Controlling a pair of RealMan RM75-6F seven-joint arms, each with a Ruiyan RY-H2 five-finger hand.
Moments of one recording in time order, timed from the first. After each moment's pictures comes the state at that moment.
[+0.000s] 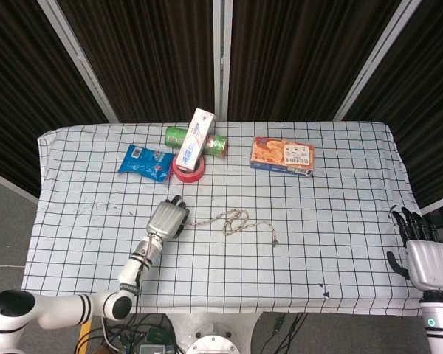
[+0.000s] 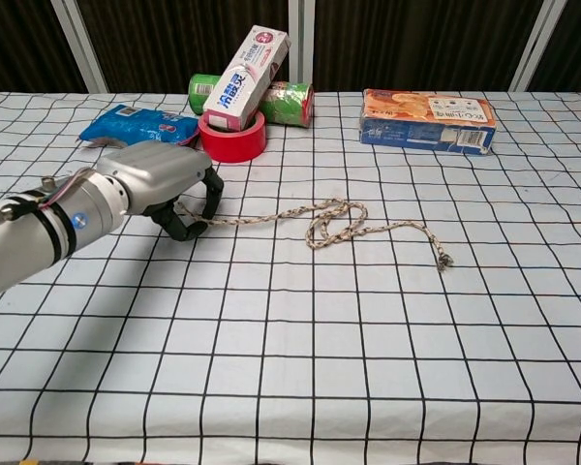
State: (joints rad) left arm -0.79 -1.78 -0.15 -1.35 0.96 1.00 0.65; right arm 0.10 -1.14 0.07 -1.59 -1.42 1.42 -0.13
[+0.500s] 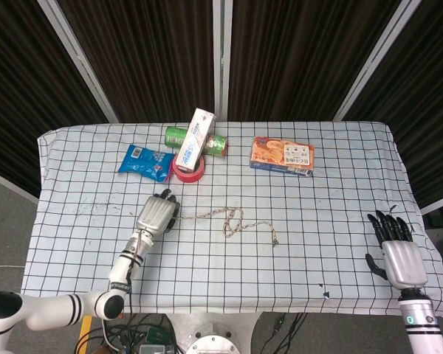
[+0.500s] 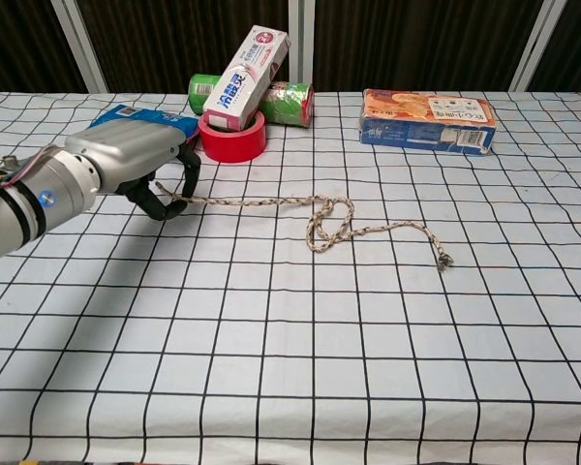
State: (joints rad) left arm -0.76 -1.72 -0.16 -1.40 0.97 1.05 0.62; right arm 0.13 -1.21 0.06 -1.63 -1.43 1.37 -0.19
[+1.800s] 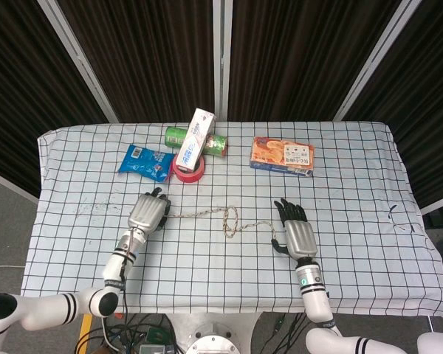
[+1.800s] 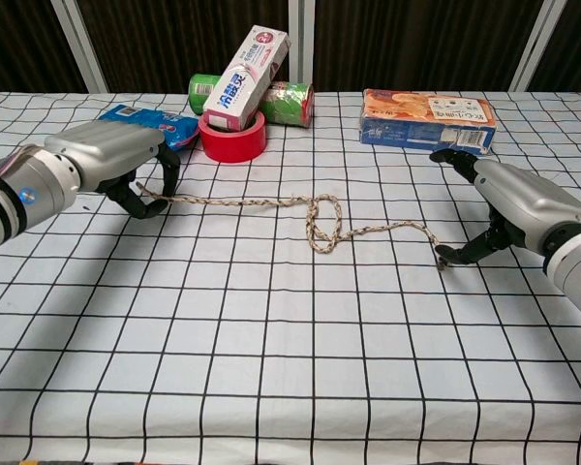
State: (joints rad) left arm -0.75 -1.70 -0.16 -1.37 0.96 1.02 0.58; right arm 0.41 -1.80 0.23 -1.47 -1.11 1.20 -0.45
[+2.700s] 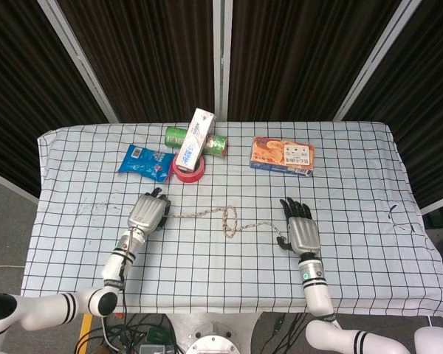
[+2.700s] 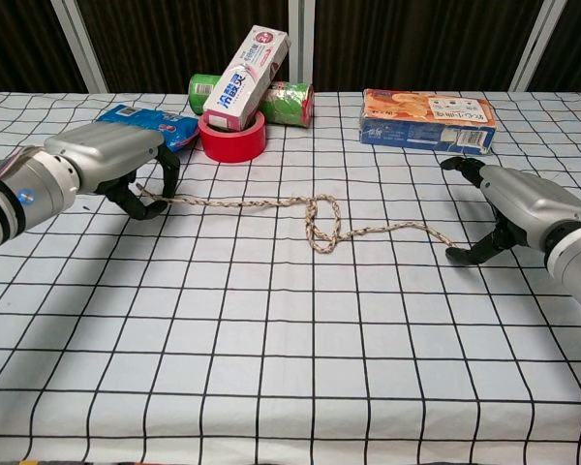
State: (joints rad) left arm -0.75 -1.70 -0.15 -1.36 0.98 1.02 0.57; right arm 0.45 -1.80 0.24 -1.42 -1.02 1.18 -0.50
